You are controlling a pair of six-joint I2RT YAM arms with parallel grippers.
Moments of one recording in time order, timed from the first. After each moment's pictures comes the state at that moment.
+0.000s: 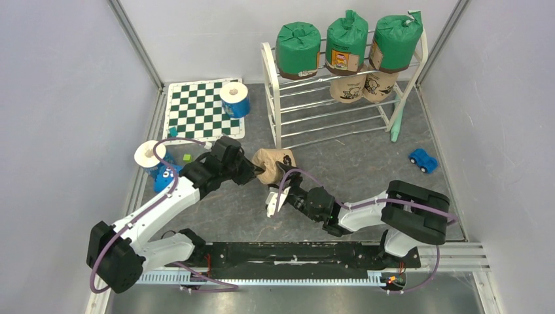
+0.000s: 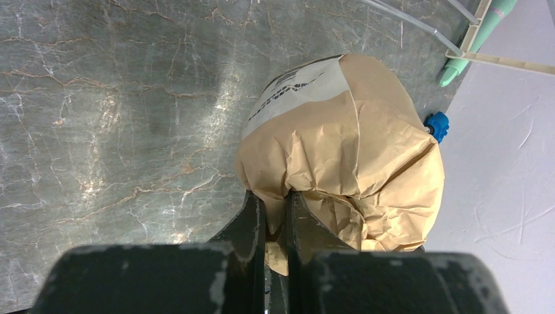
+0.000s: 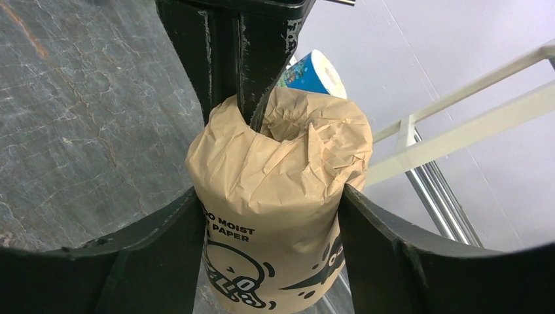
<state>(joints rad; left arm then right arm) -0.62 1.09 0.81 -0.51 -0.01 -1.24 1.17 1.59 0.46 1.15 0.27 -0.87</state>
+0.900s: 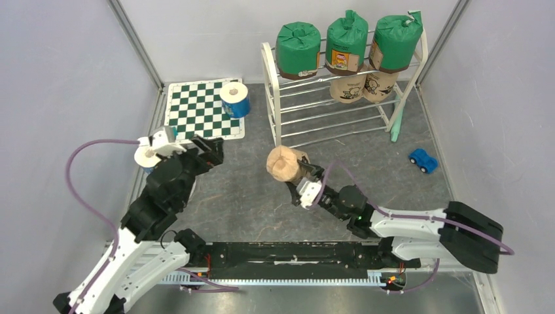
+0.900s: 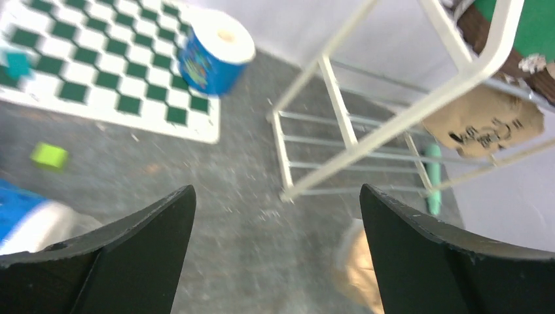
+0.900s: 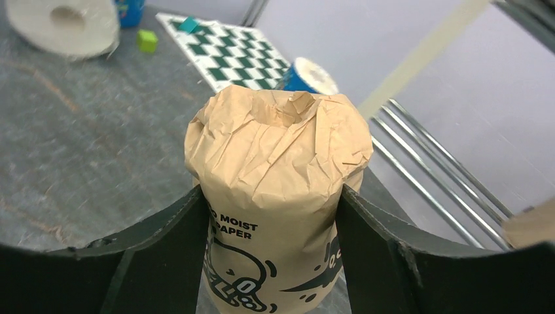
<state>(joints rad) -0.64 0.60 0.87 -0.49 -0.53 -0.69 1.09 1.19 0.31 0.97 0.16 -0.63</state>
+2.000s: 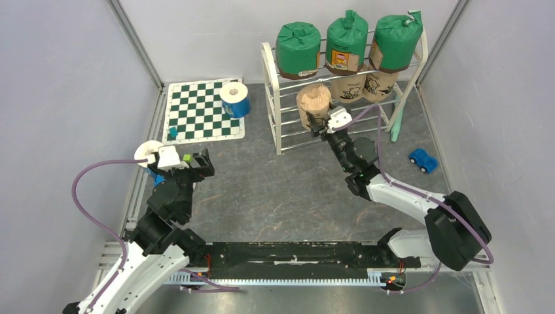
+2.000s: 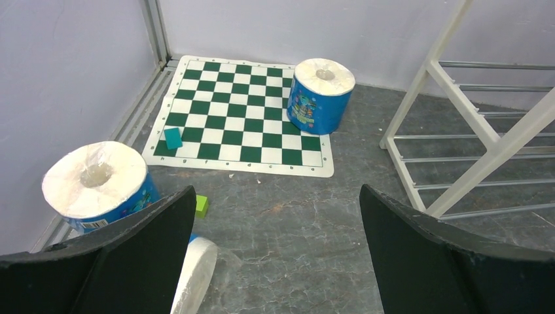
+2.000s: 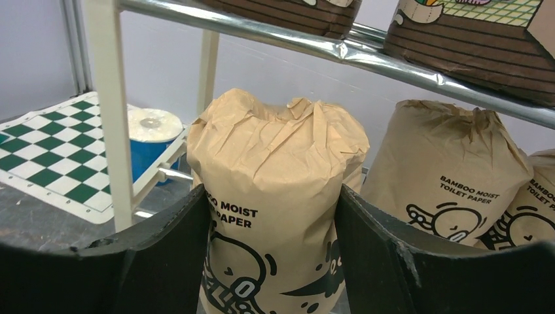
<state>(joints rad) -0.64 0.34 0.58 -0.24 -0.76 -0.11 0.63 1.28 0.62 0.95 0.16 -0.33</state>
